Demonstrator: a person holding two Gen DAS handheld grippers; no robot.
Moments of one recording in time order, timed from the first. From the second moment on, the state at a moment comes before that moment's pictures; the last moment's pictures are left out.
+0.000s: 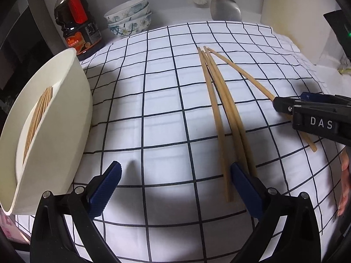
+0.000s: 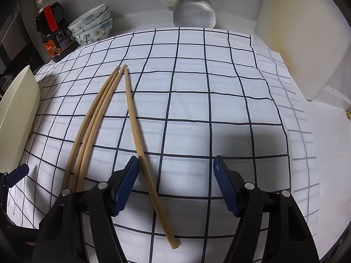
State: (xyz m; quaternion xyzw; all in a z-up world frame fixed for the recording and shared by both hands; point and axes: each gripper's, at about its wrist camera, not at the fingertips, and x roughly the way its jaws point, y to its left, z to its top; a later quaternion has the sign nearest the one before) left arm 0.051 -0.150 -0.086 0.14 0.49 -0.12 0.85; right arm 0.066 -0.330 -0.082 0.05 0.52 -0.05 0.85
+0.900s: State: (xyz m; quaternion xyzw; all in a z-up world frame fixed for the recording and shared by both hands) left arm 0.097 -0.168 -0.085 0.09 0.48 -0.14 0.86; right arm 0.070 -0.310 -0.084 0.01 0.47 -0.04 0.88
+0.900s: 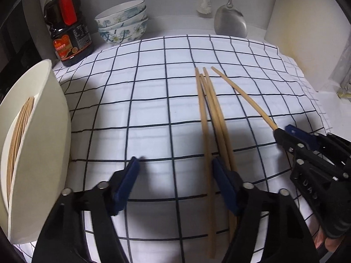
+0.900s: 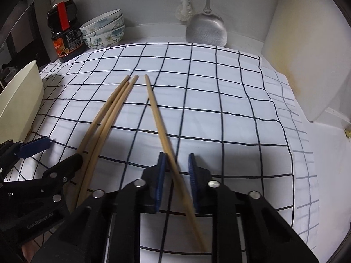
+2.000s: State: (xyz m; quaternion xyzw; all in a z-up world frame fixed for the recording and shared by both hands) left arm 0.044 -0.088 0.028 0.04 0.41 -0.19 0.89; right arm 0.045 -0.296 -0.013 0.08 0.39 -0.02 0.92
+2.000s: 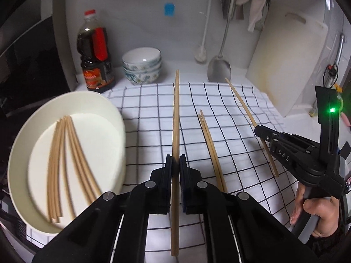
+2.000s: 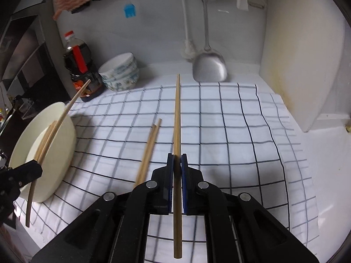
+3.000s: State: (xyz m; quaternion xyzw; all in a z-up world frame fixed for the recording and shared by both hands) left arm 0.091 0.112 0.024 -0.05 0.41 -0.10 0.91; right arm 0.110 -0.055 0.015 0.06 0.40 0.16 0.90
